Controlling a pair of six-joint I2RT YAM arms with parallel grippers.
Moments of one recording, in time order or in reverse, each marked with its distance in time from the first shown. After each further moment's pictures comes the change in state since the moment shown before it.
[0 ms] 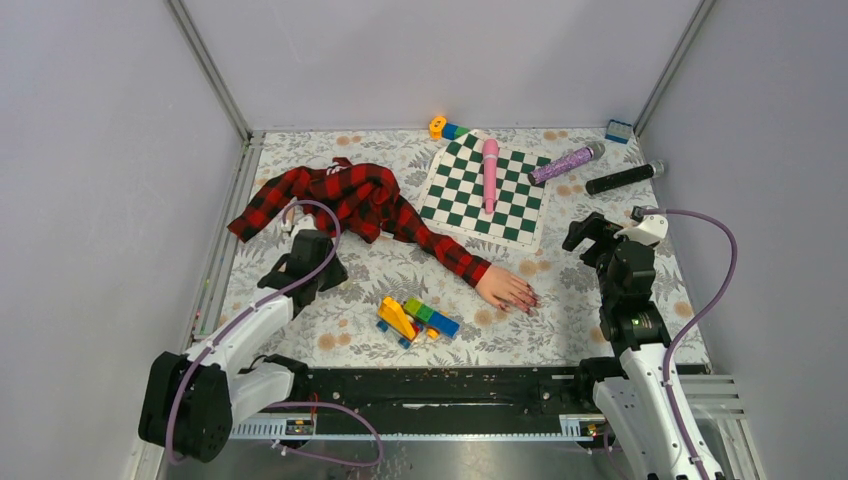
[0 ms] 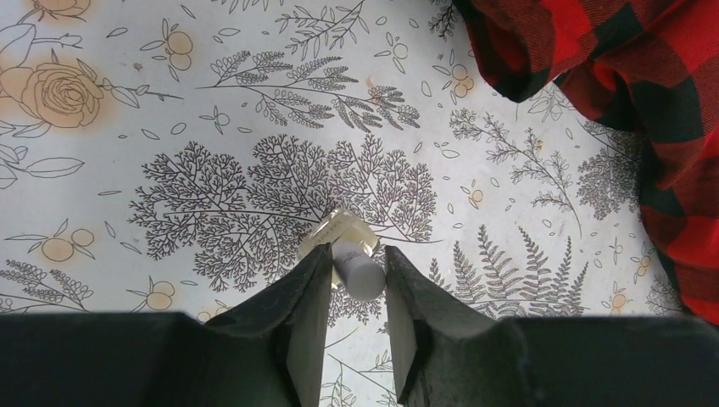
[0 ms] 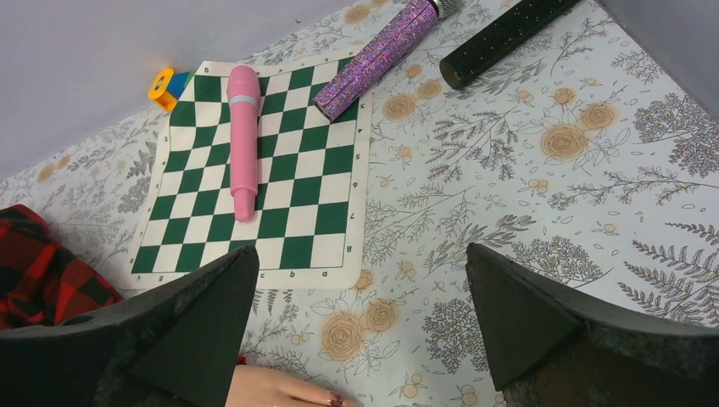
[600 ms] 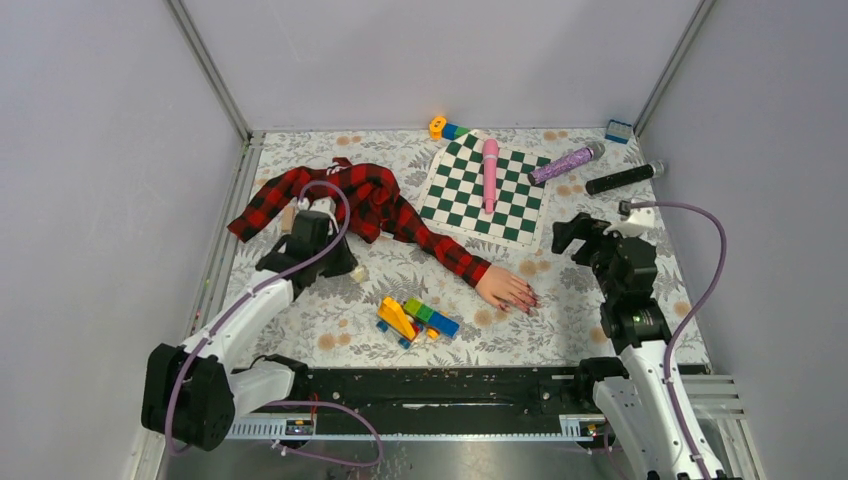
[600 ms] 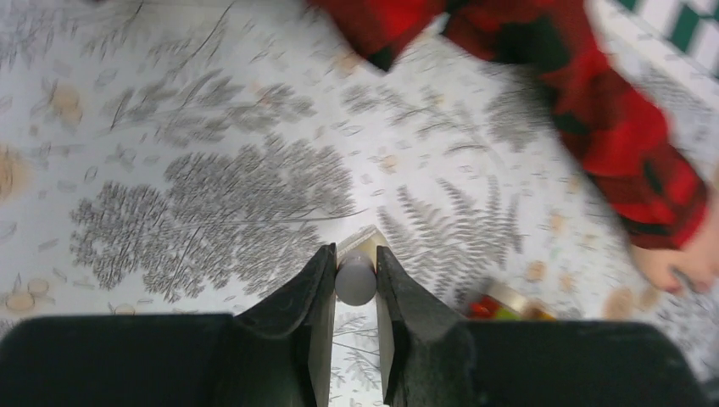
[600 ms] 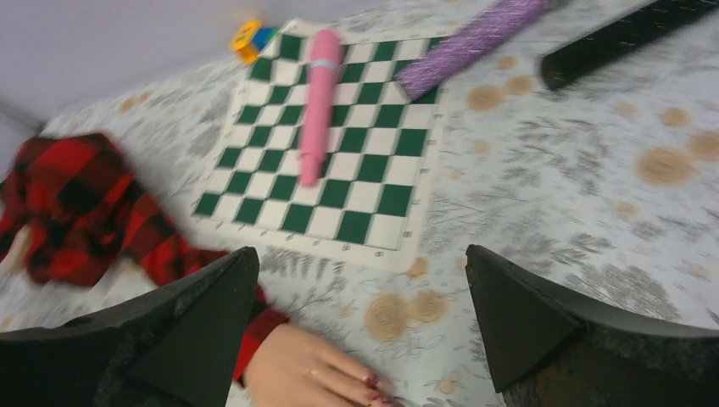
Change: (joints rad) left arm -0.006 0.063 0.124 -0.088 0.169 0.132; right arm -0.001 0.013 0.019 0.003 -0.141 -0.030
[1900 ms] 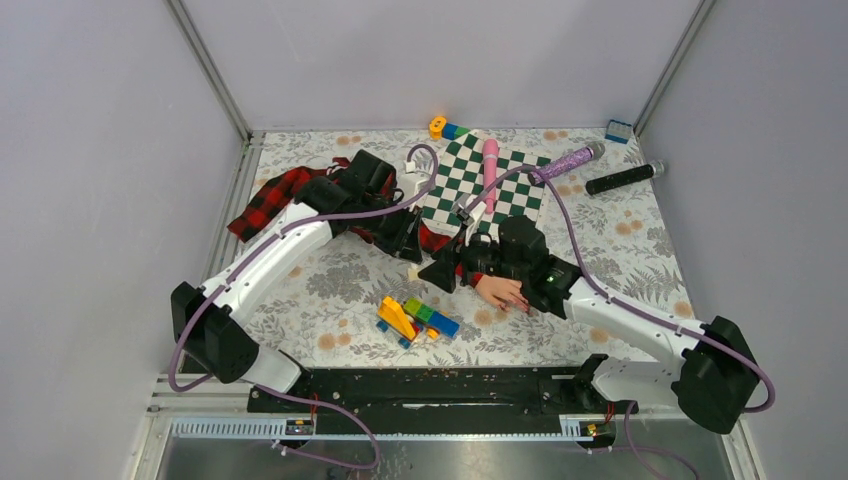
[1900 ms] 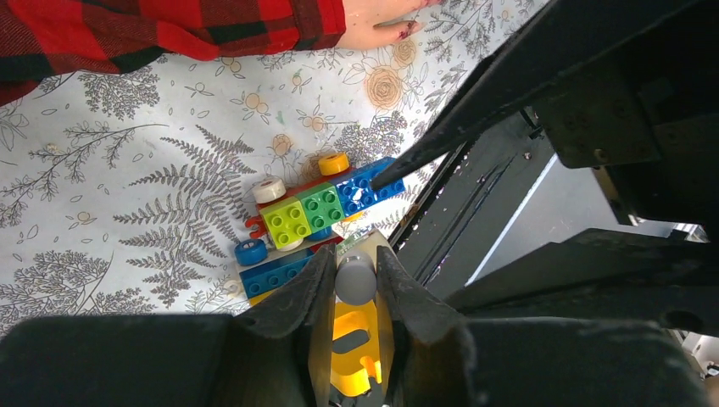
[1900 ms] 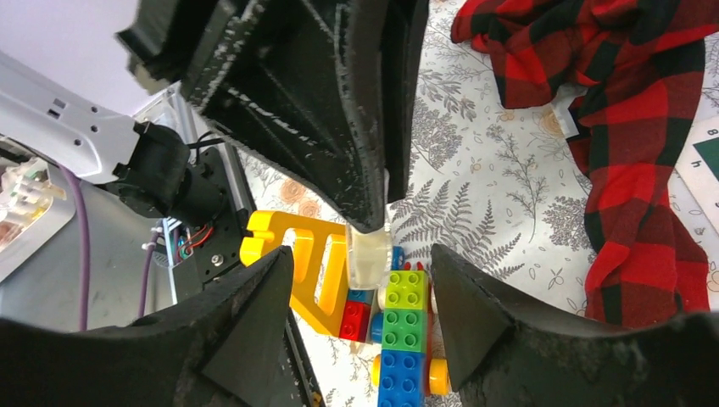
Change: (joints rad) left arm -0.294 0.355 0.785 -0.572 0.535 0.456; right arm 0.734 0.576 0.240 0.311 -0.490 -0.079
